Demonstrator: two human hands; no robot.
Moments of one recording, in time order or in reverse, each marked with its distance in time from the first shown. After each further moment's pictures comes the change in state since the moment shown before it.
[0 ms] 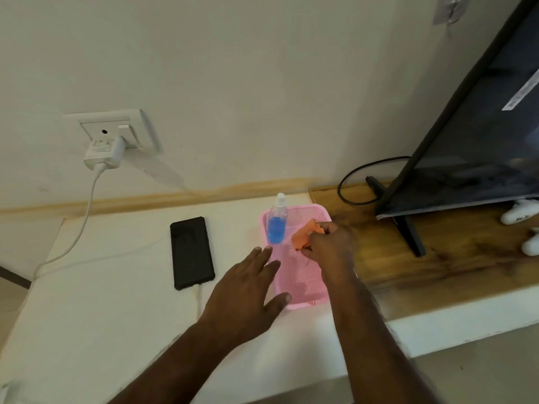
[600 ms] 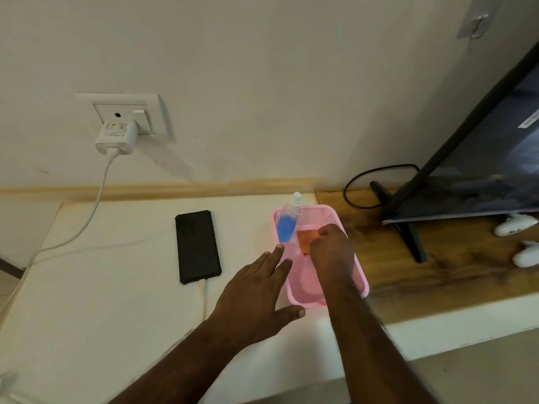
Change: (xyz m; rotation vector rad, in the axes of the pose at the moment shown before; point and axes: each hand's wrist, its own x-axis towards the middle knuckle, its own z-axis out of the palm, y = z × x) left_hand 0.002 -0.009 0.015 -0.079 0.053 0.084; right_hand -0.006 -0.005 0.013 -0.342 -0.018 -0.017
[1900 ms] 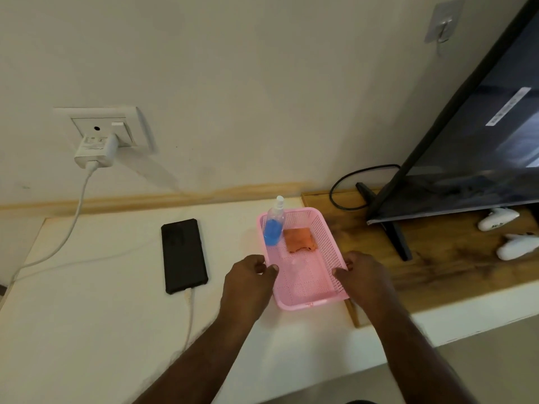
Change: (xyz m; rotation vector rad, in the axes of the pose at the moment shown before) left_hand 0.032 0.029 -0.011 -0.812 0.122 -0.637; right_hand -0.022 0.082 -0.056 -0.037 -0.083 -0.153
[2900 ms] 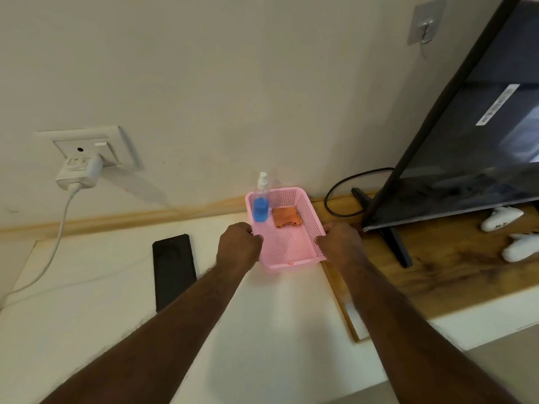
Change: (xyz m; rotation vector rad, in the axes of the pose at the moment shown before) left_hand 0.085 0.050 -0.011 0.025 0.091 0.073; right_hand 0.088 -0.037 0.001 0.019 0.048 -0.029
